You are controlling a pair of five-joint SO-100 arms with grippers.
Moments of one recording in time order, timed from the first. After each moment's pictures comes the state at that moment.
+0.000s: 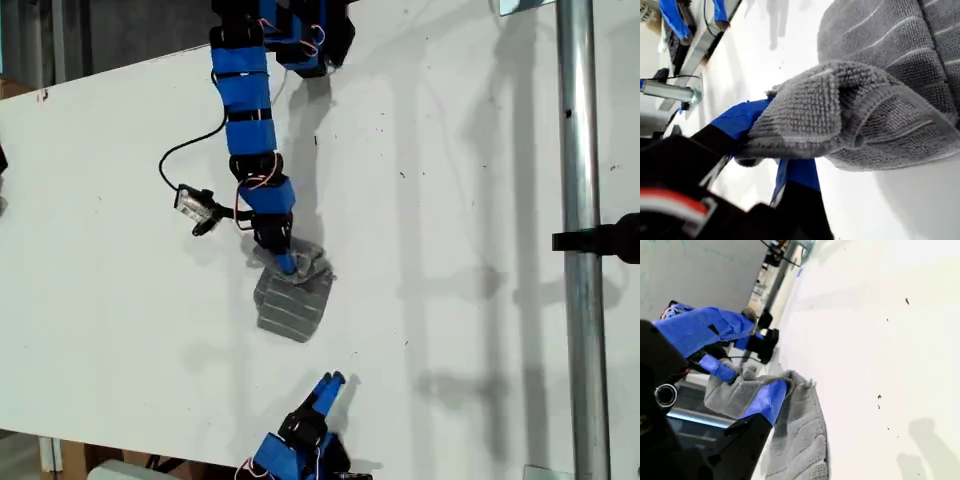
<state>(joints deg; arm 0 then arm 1) 13.4 198.2 163.2 70.4 -59.9 3.8 84.7 99.0 21.4 75.8</state>
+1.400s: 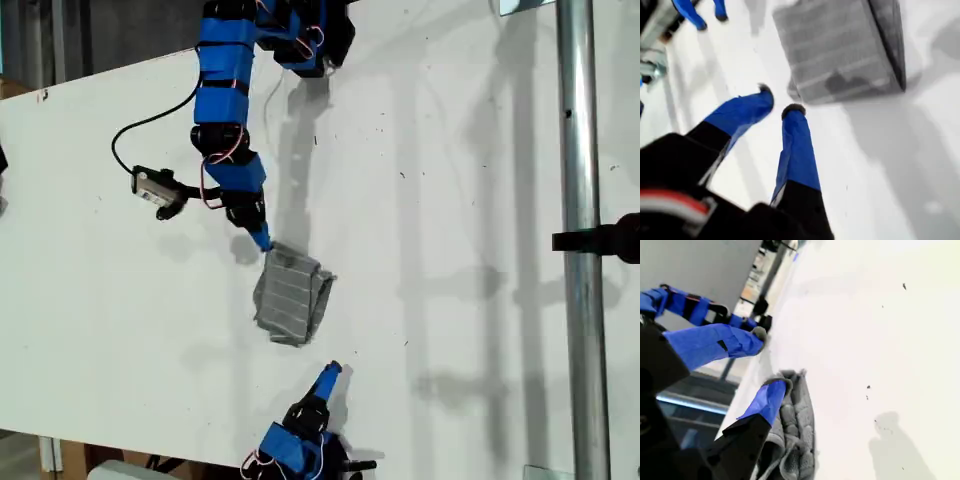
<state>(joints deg) 9.6 198.2 170.5 65.9 -61.7 7.5 97.1 94.0 51.8 66.4</state>
